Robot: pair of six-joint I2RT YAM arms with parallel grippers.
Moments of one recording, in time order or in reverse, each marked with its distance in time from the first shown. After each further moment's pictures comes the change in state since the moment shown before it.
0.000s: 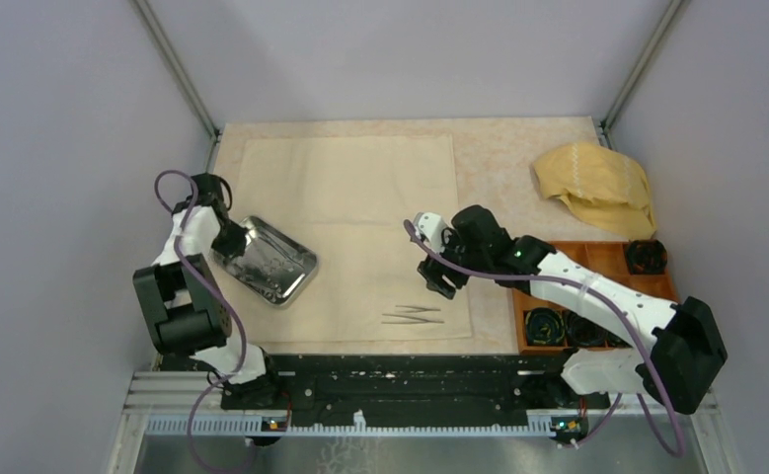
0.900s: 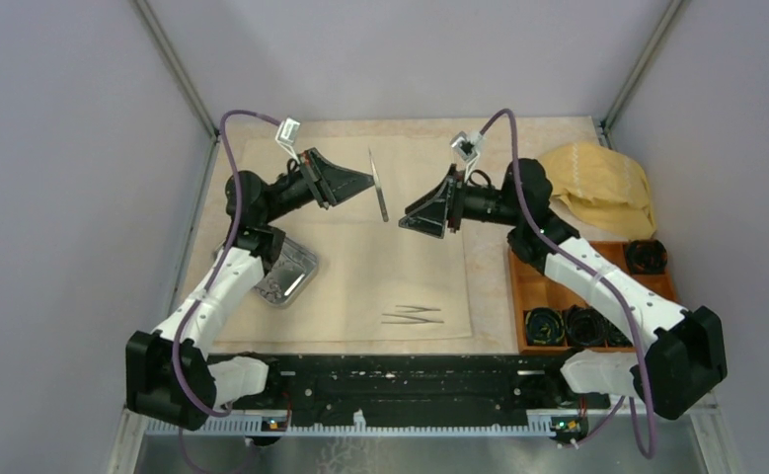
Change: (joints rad) left arm -0.533 -0.435 -0.224 1.339 1.056 -0.349; right arm -0.231 -0.010 0.066 0.636 -0.569 0.804
